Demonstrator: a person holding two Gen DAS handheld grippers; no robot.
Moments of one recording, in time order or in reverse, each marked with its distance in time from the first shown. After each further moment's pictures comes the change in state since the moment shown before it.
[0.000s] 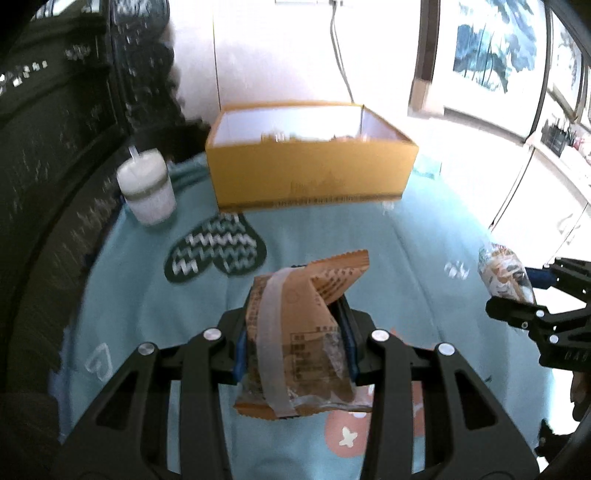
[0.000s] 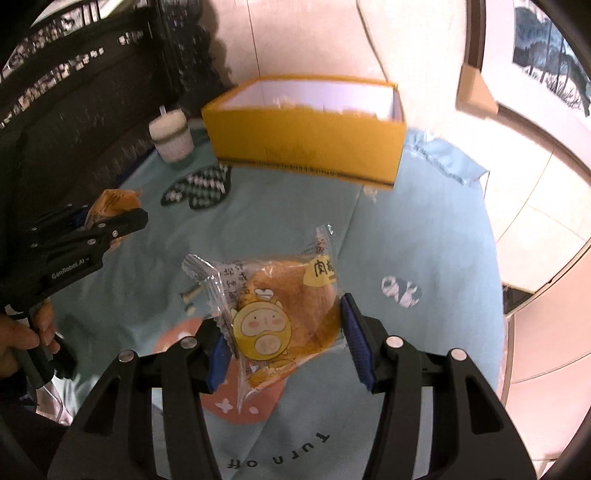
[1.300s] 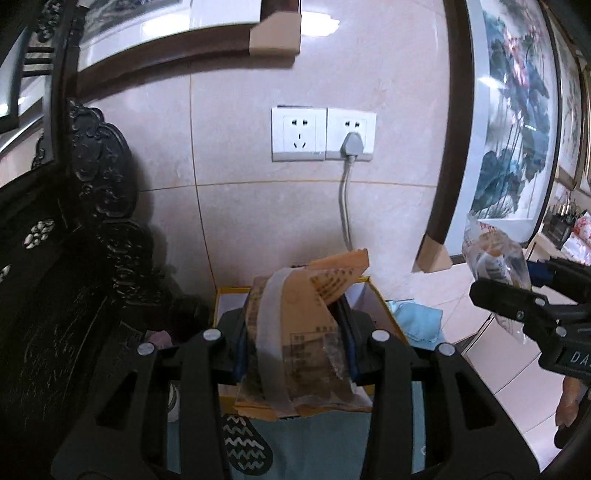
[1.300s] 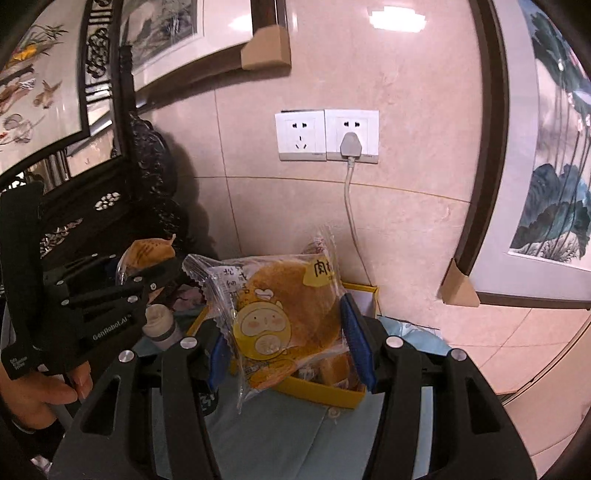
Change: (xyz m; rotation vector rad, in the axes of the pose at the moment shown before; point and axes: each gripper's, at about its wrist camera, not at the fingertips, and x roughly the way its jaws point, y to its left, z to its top) left arm -0.004 0.001 0.257 -0.004 -0.261 -0.013; right arm -0.058 -0.032 0.254 -0.023 -0.334 -0.031
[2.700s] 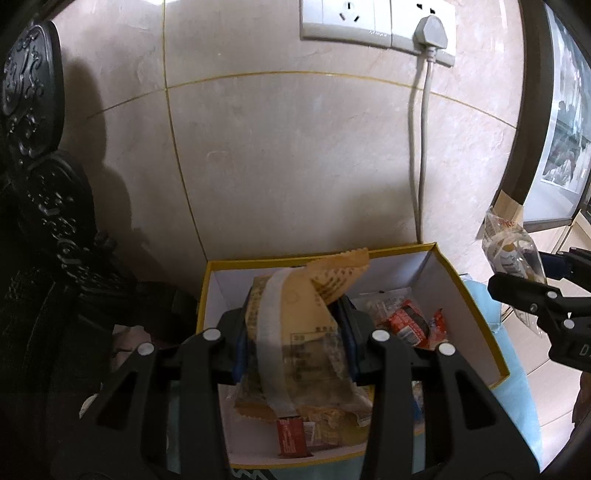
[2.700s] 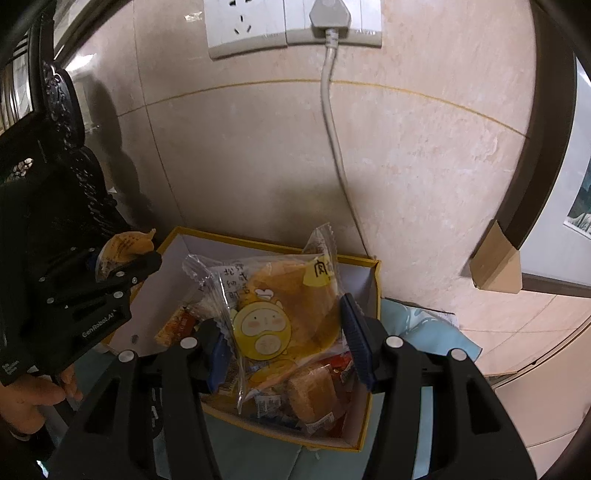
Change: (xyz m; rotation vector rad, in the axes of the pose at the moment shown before) left arm 0.174 0.031 -0.029 -0.001 0.161 0.040; right arm 0.169 -0.044 -0.014 0.038 0.193 -0.080
